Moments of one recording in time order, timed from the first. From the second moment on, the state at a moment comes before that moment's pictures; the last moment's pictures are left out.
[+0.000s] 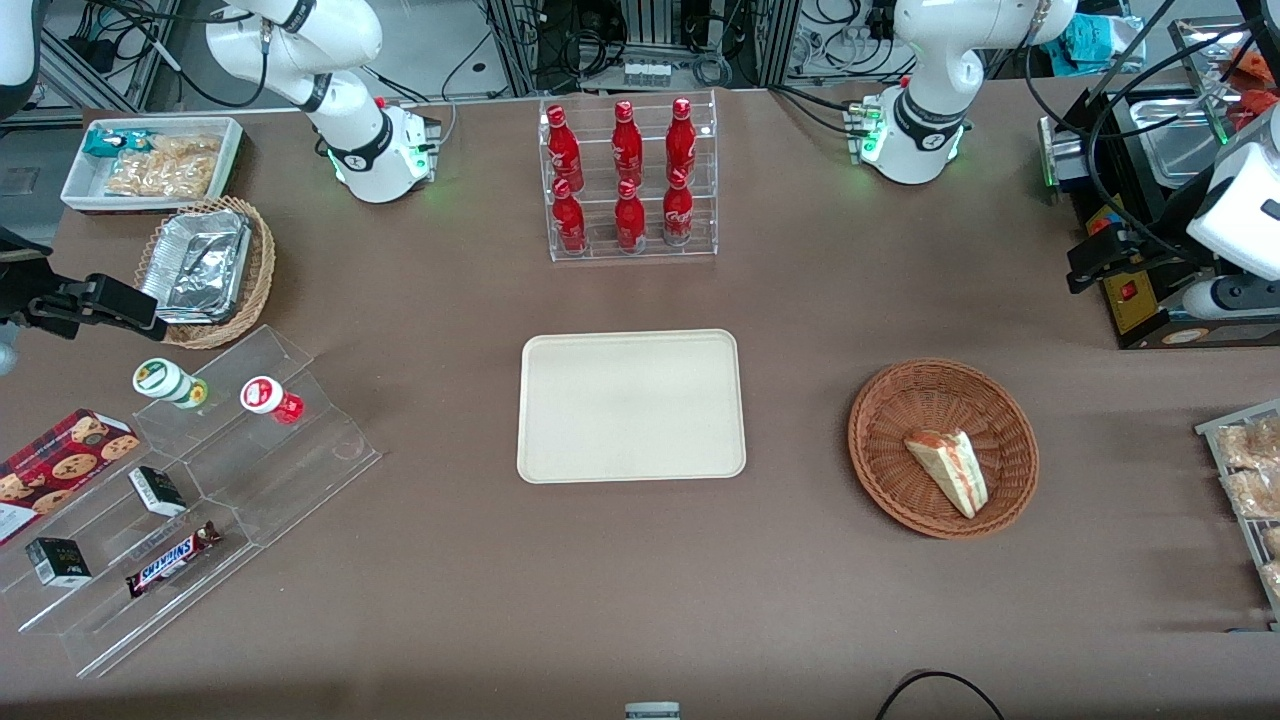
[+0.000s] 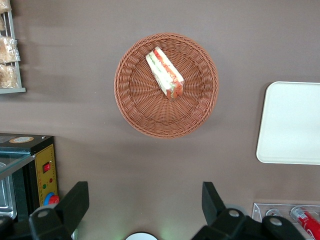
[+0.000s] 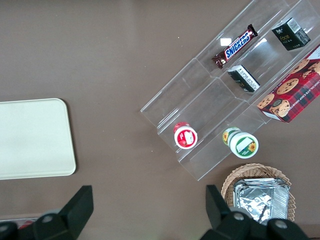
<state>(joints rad) -0.02 0.04 -0.06 -1.46 0.01 1.44 -0.13</state>
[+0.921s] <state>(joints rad) -0.02 0.17 -0.05 -1.54 0.01 1.50 -0.46</state>
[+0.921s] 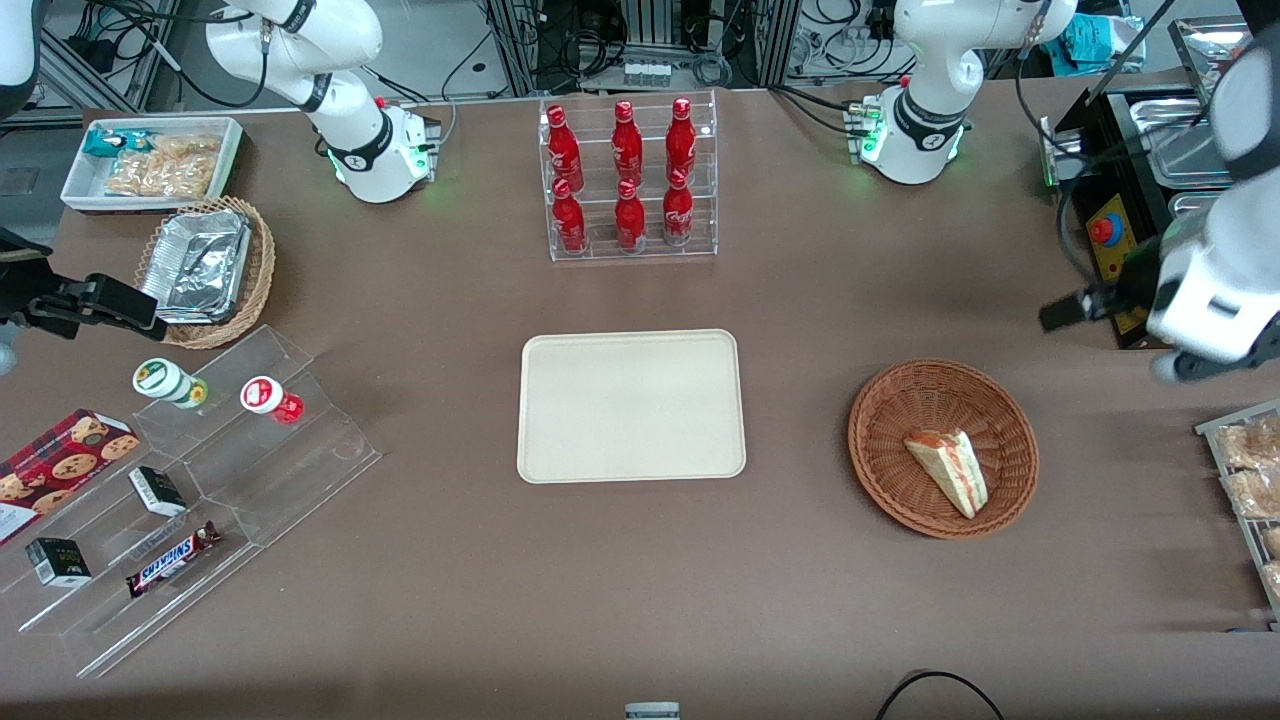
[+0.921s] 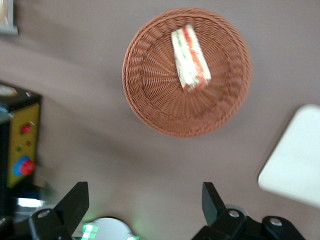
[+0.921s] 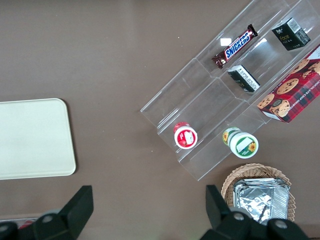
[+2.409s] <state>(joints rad) -0.04 0.64 -0.05 -1.64 0.01 2.05 -0.68</state>
